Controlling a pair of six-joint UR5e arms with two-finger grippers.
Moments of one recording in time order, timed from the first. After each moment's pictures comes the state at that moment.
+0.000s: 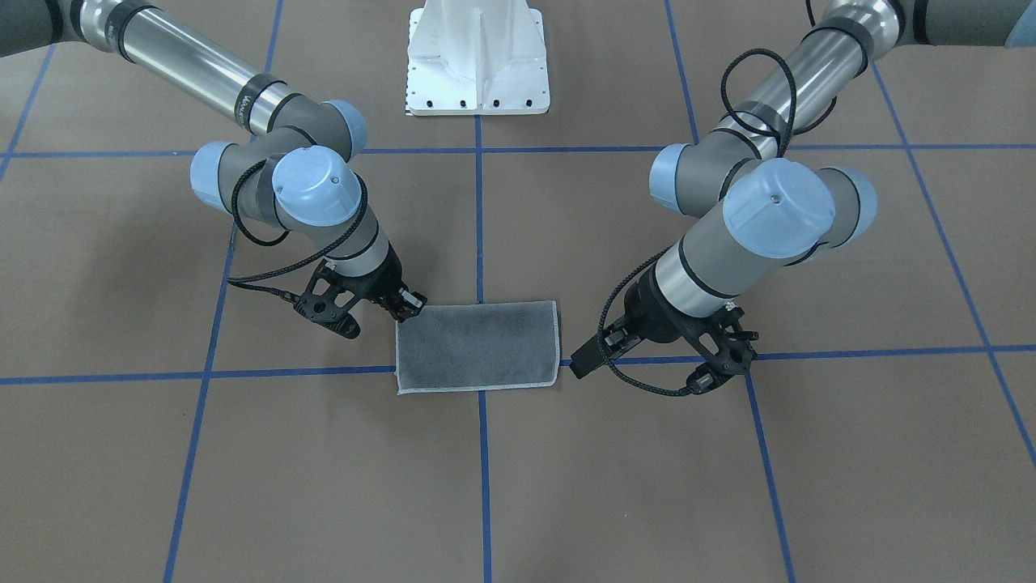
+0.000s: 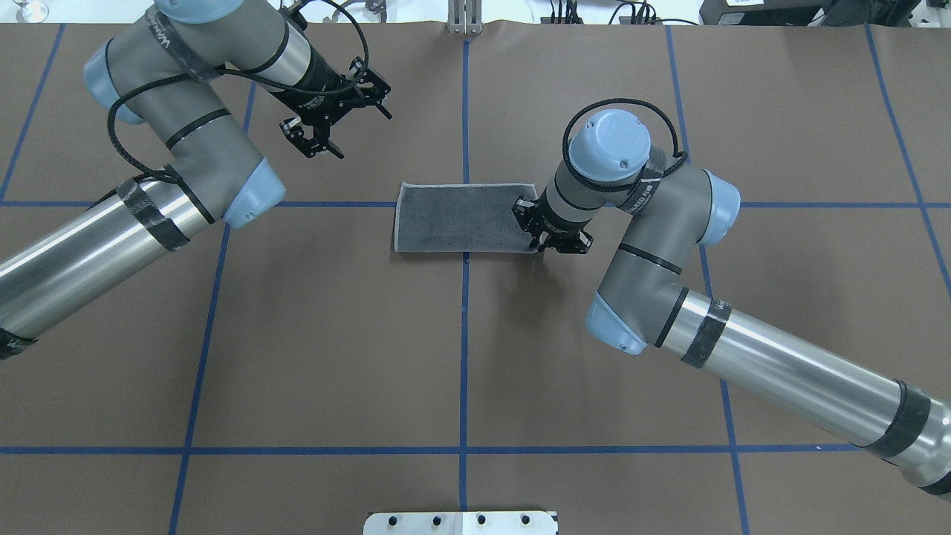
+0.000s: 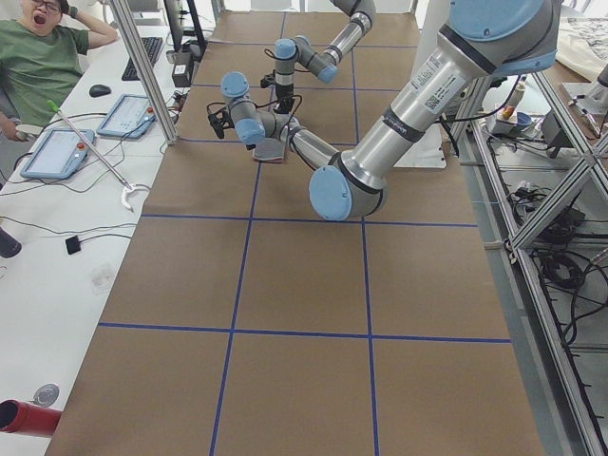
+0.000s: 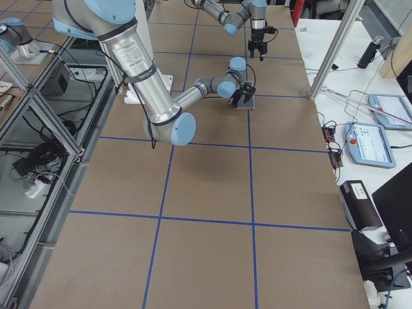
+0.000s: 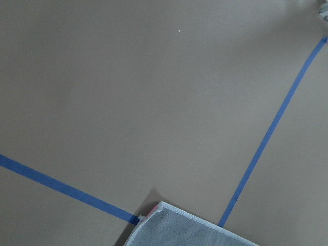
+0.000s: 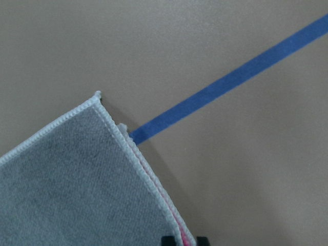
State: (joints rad) left arm -0.89 -2.34 -1.28 -2.12 -2.24 -1.69; right arm 0.64 -0.91 1.40 -1.23 2.01 1.69
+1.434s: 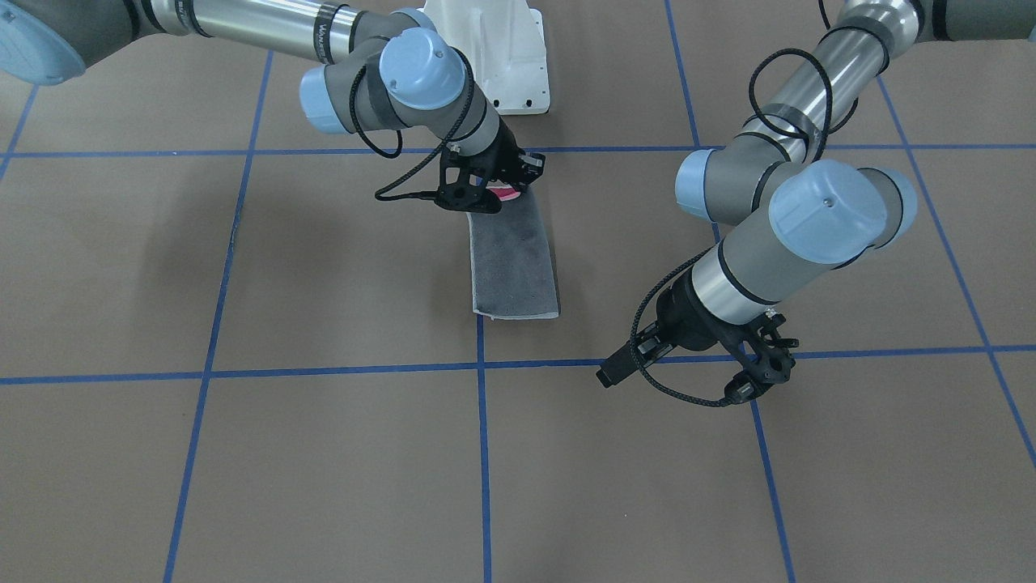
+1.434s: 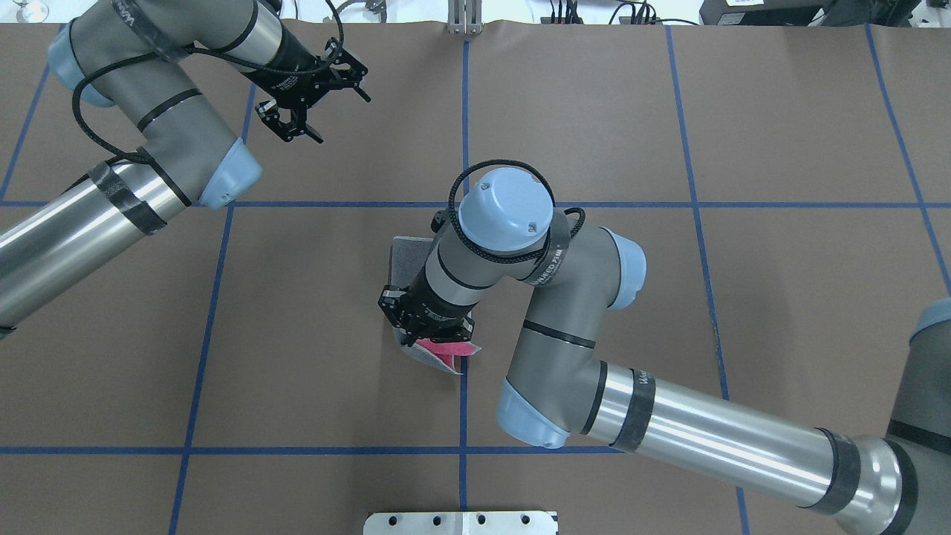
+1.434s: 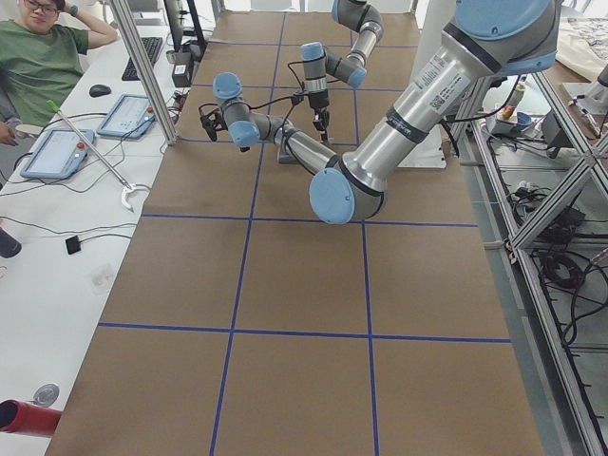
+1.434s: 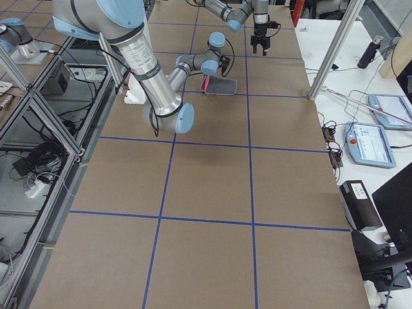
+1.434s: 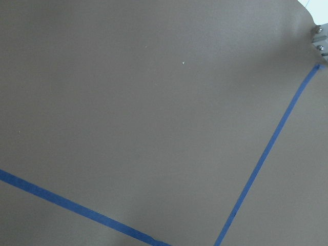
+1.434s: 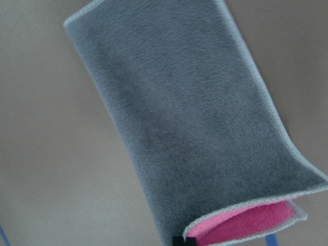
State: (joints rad) left arm -0.93 -2.32 -1.29 -2.12 -2.28 -1.67; right arm 0.45 -0.77 1.47 -1.16 2.15 1.69
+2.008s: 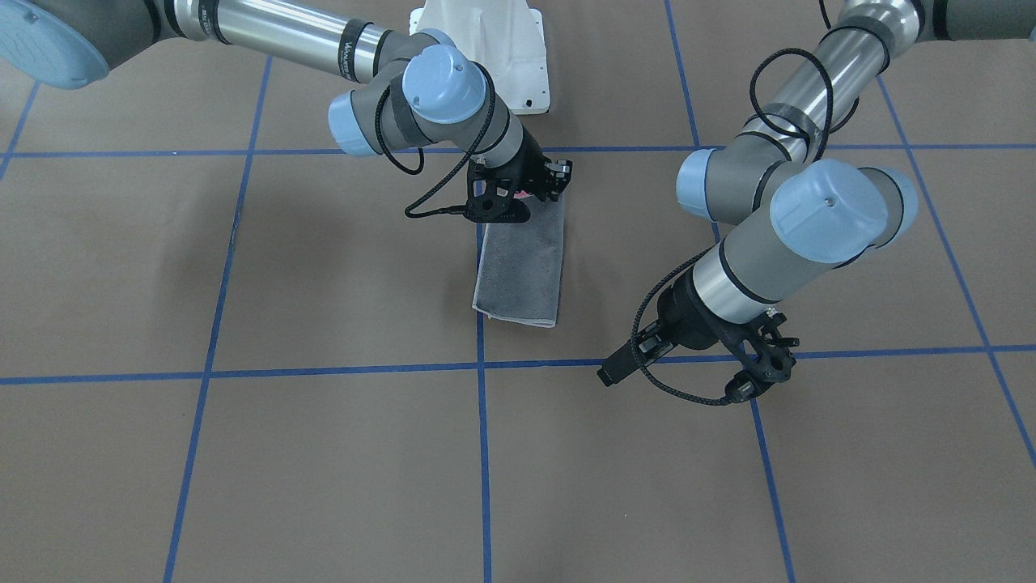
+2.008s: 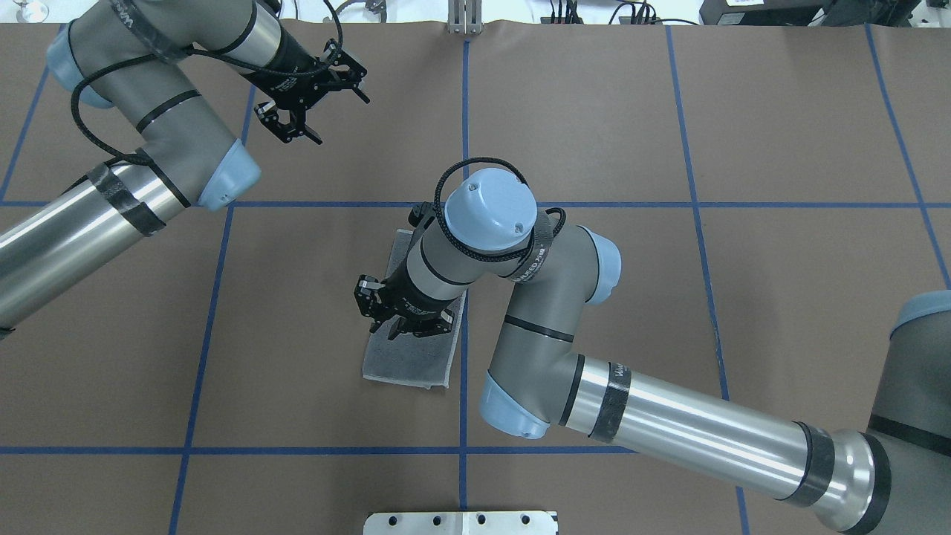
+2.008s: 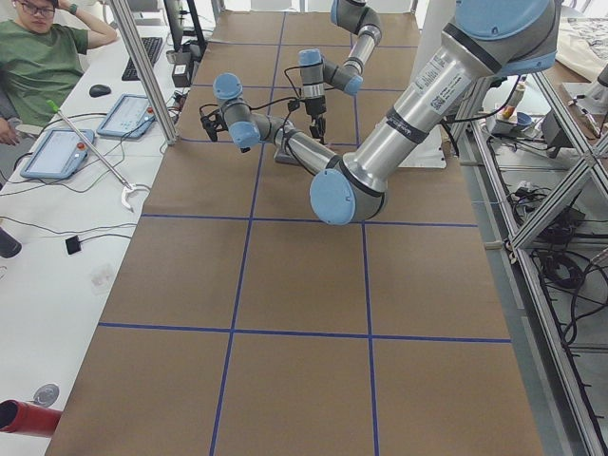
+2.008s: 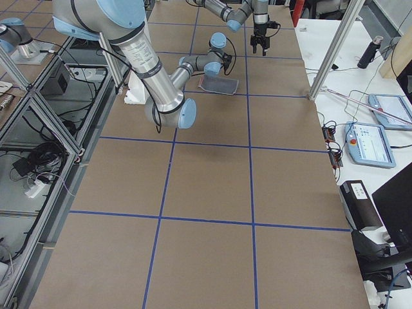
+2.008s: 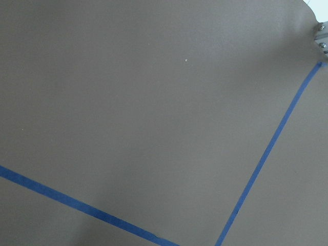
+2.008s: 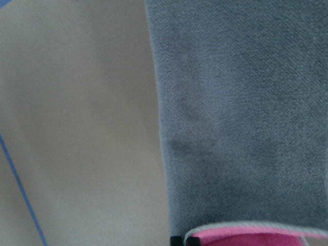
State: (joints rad) left arm -0.93 -2.32 -1.29 -2.12 -2.28 -1.66; right arm 0.46 -0.73 1.41 -1.03 2.14 1.70
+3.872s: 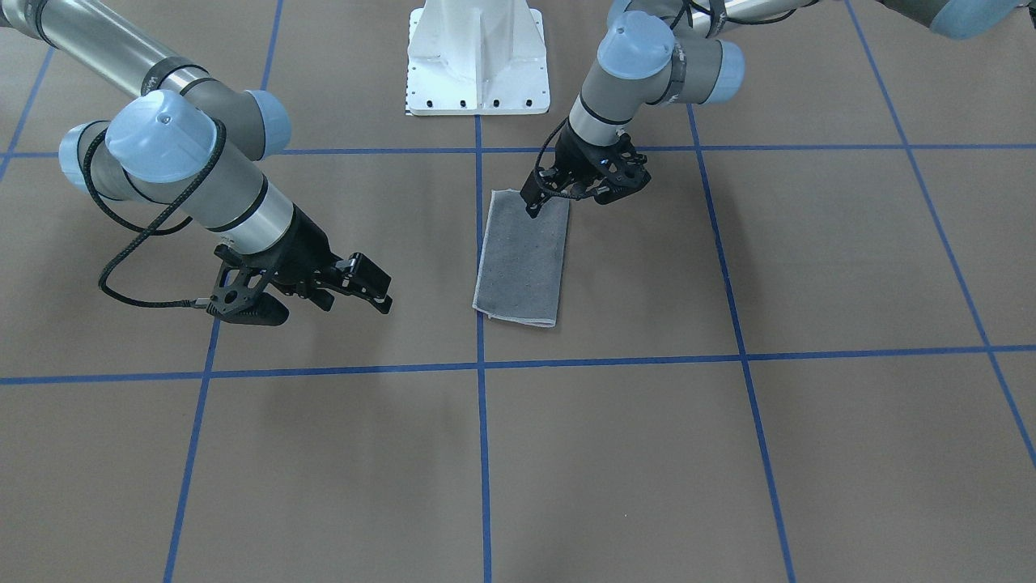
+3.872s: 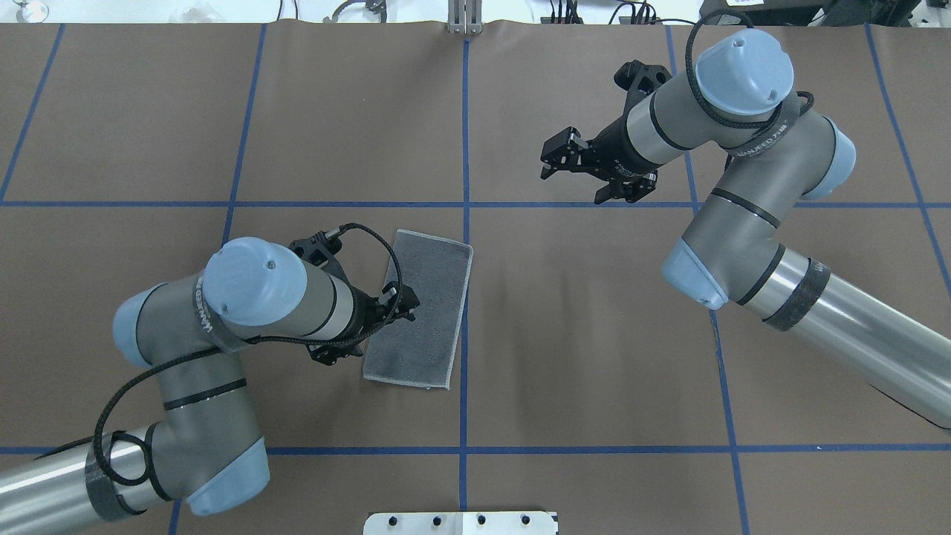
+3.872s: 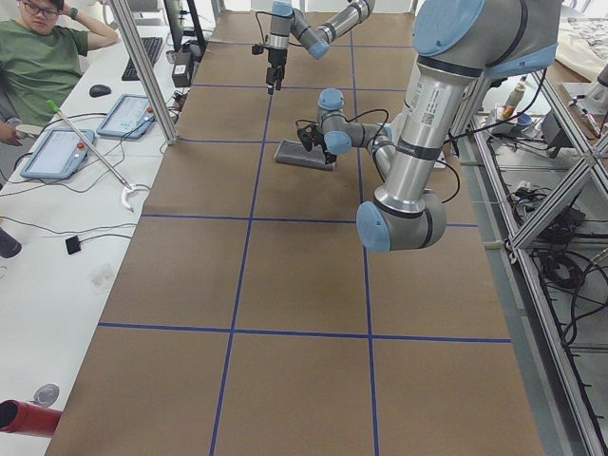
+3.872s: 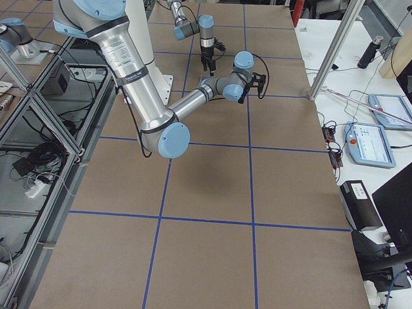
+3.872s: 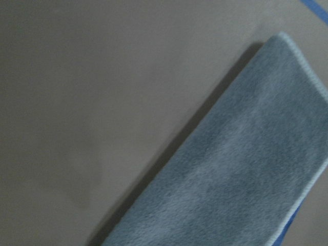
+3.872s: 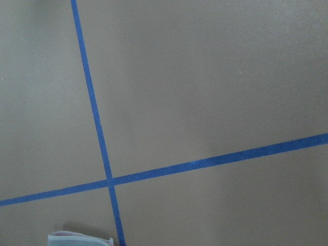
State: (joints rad) left arm -0.41 -2.00 -1.79 -1.93 -1.84 -1.86; right arm 0.80 -1.02 1.56 -1.04 2.14 1.45
